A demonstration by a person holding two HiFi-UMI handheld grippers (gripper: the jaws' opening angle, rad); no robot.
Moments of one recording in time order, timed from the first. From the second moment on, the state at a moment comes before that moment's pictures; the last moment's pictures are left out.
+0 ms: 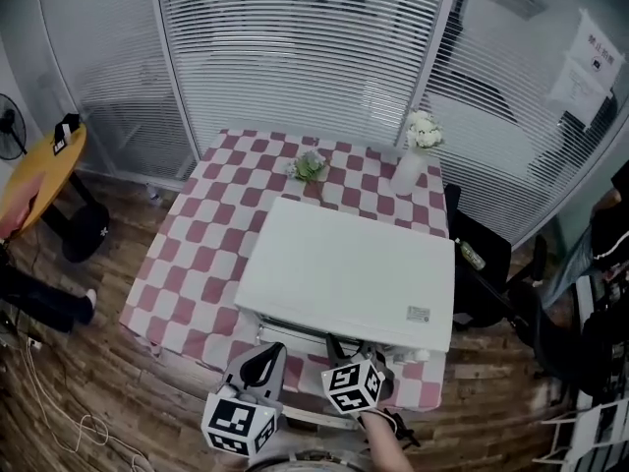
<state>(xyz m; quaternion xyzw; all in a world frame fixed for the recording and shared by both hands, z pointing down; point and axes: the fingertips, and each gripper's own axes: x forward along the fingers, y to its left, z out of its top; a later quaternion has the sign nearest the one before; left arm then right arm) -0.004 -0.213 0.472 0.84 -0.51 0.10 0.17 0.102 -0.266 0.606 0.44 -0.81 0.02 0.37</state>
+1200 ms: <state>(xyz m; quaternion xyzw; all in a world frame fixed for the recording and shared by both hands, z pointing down) 0.054 -0.197 0.496 0.90 -0.38 0.15 0.16 0.132 -0.197 0.590 0.51 -0.80 0.15 0.28</state>
